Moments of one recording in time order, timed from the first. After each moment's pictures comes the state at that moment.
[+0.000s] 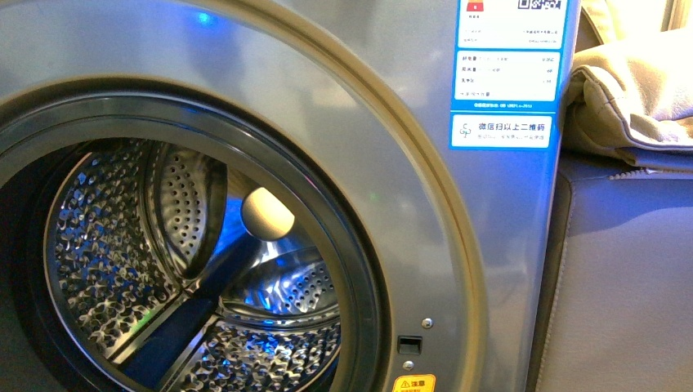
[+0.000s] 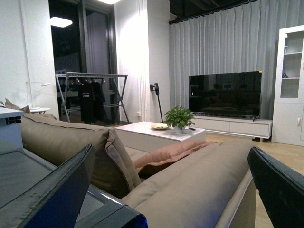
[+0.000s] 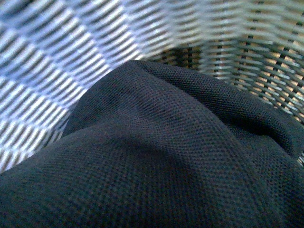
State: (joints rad) left arm -0.69 1.32 1.79 0.07 0.20 0.04; right arm -1.04 1.69 0.66 0.19 -0.62 -0.14
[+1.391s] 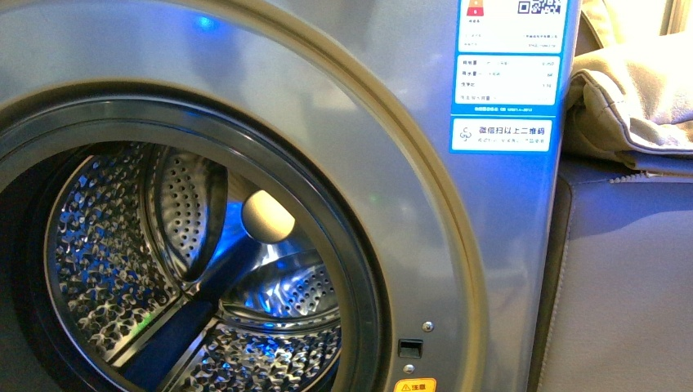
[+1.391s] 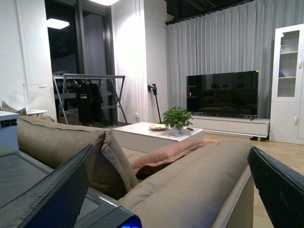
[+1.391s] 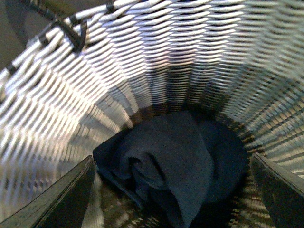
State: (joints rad) left arm -0.69 1.32 1.79 0.07 0.20 0.04; right arm -1.07 1.30 0.70 -0.38 -0.75 -0.68
